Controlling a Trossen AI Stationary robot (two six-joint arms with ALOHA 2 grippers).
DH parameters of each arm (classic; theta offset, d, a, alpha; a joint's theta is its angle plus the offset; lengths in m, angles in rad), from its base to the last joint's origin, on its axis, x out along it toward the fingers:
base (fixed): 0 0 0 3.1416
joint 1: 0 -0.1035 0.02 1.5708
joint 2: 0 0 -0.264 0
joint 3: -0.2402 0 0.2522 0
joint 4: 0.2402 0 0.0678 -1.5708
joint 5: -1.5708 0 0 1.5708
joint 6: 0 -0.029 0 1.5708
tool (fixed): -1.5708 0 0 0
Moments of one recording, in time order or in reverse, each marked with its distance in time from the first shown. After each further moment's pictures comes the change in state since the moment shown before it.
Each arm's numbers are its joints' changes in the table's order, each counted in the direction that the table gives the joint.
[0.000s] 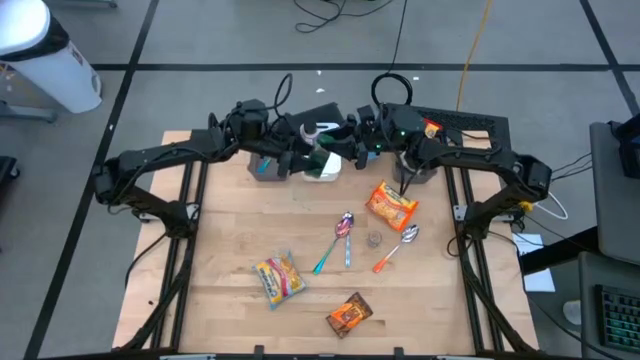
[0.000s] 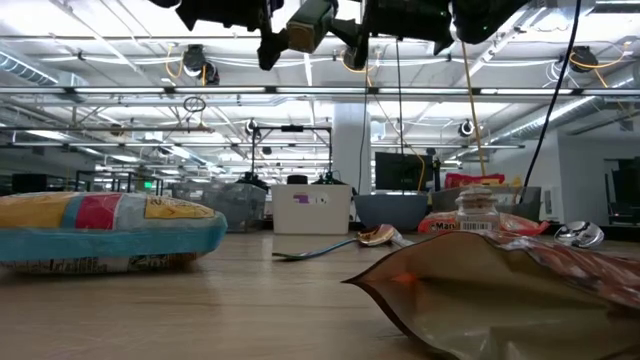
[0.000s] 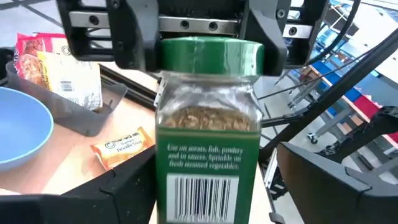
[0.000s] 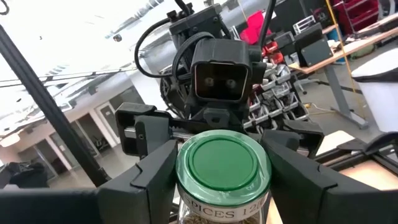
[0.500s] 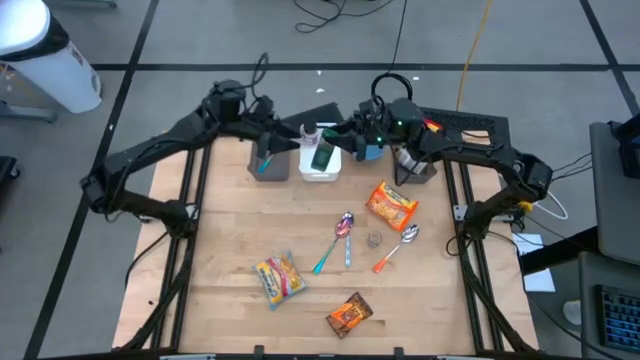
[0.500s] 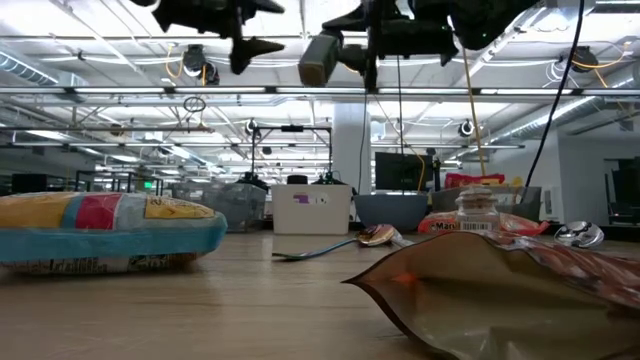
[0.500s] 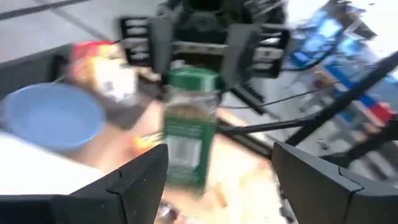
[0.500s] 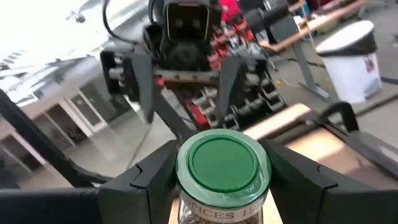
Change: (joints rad) left arm -0.217 -0.096 0.000 0.171 0.136 -0.080; right arm 0.075 0.000 -0.001 0.159 -0.039 0.044
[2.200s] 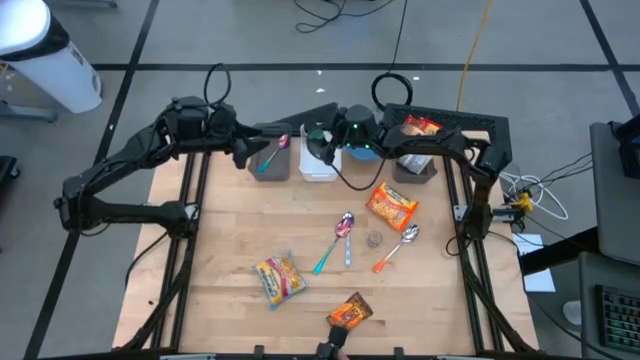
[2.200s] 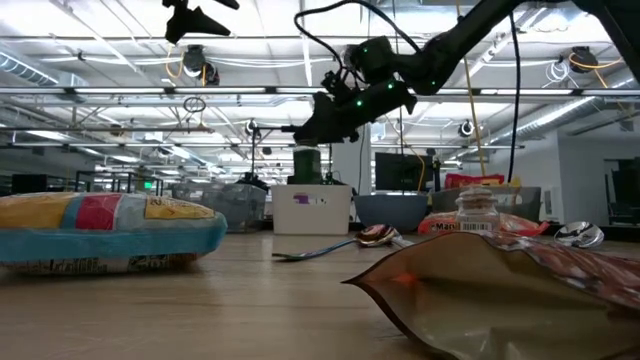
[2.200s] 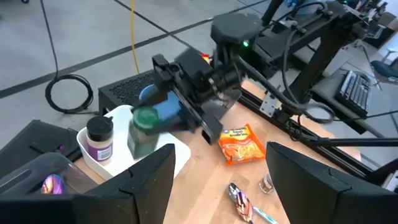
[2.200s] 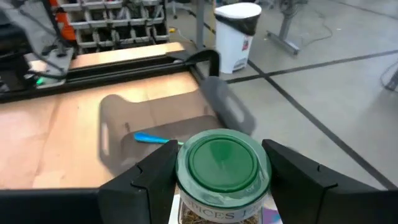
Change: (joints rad) left arm 0.130 -0.304 0.001 0.360 -0.567 -0.037; right arm 0.014 0.372 -0.167 0.150 0.363 0.605
